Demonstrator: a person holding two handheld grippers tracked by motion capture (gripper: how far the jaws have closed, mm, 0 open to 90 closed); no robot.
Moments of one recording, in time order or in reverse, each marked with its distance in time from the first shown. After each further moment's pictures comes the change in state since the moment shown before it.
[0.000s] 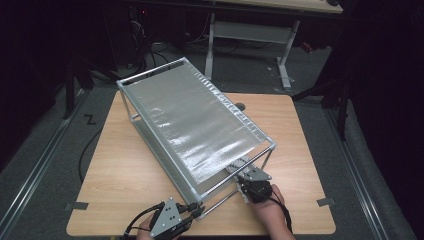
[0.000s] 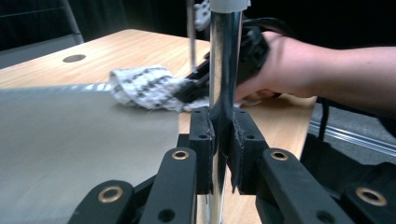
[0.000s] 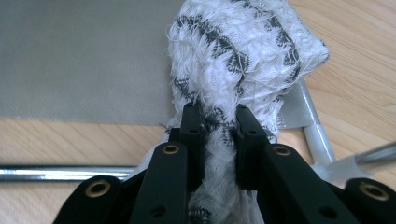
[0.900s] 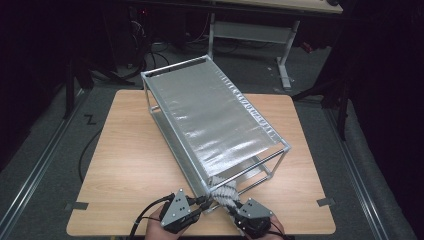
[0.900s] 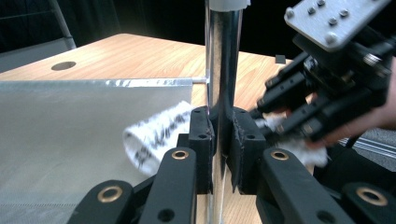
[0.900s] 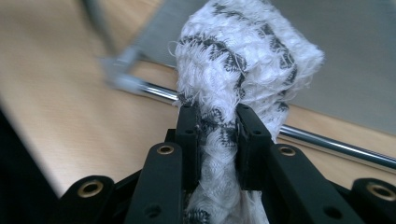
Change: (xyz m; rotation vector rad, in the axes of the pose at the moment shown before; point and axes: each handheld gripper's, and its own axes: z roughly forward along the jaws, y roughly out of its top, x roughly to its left) left arm 0.007 0.007 0.027 -0.013 -0.038 0.011; right arm 0.061 -0.031 -0.061 -0.086 0.186 -0.085
